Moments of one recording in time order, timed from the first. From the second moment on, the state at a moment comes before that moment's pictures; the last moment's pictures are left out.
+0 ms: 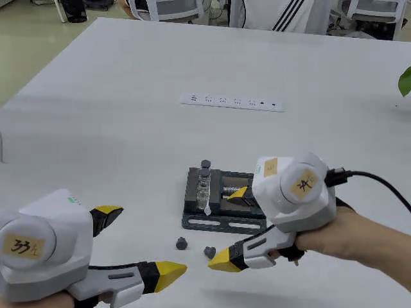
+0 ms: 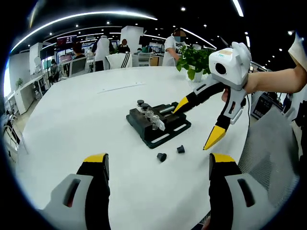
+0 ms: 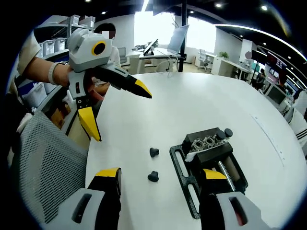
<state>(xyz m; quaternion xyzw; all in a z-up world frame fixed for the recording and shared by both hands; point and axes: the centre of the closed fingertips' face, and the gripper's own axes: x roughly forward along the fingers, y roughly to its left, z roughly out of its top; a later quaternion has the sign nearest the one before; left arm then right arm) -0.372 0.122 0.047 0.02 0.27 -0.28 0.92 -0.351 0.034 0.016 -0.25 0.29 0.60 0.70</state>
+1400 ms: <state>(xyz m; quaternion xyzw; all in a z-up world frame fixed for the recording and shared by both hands) -0.379 0.120 0.037 0.00 0.27 -0.27 0.92 -0.358 0.037 -0.028 -0.21 0.31 0.53 0.76</state>
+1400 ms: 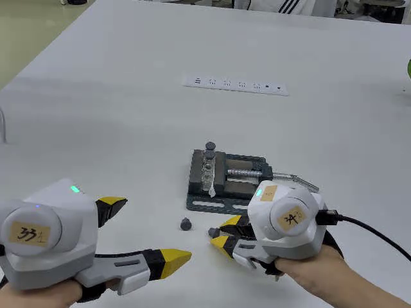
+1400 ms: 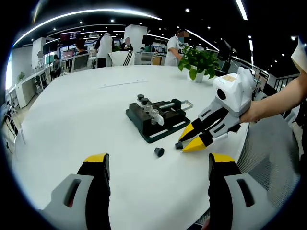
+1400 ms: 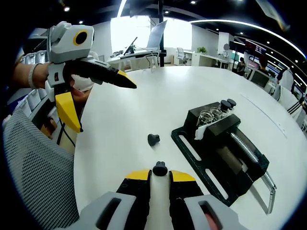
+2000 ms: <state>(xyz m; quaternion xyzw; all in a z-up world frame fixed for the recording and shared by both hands) -0.380 0.117 0.034 0.00 0.28 -0.28 0.92 -0.359 0.034 -0.027 -0.20 0.32 0.54 0.76</state>
